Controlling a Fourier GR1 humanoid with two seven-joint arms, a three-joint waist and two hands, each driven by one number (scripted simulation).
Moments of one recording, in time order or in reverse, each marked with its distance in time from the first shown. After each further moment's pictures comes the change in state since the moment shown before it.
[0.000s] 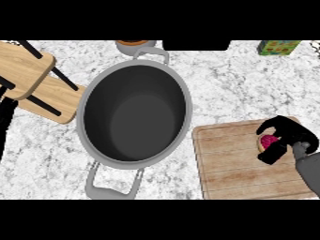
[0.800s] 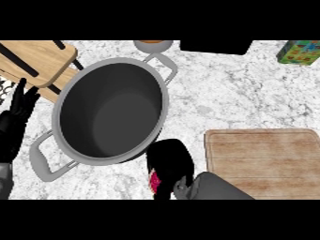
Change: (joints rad) left arm -0.065 -0.033 -0.064 0.001 -0.019 -0.052 0.008; right arm -0.196 0.474 0.515 -0.165 0.243 -0.061 0.057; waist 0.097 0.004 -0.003
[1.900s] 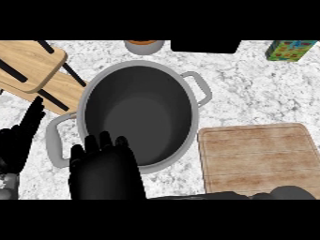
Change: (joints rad) left arm 0.069 -0.028 -0.021 0.055 -0.031 0.010 0.055; right arm -0.454 0.080 0.197 -0.171 0.398 -0.290 0.289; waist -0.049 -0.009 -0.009
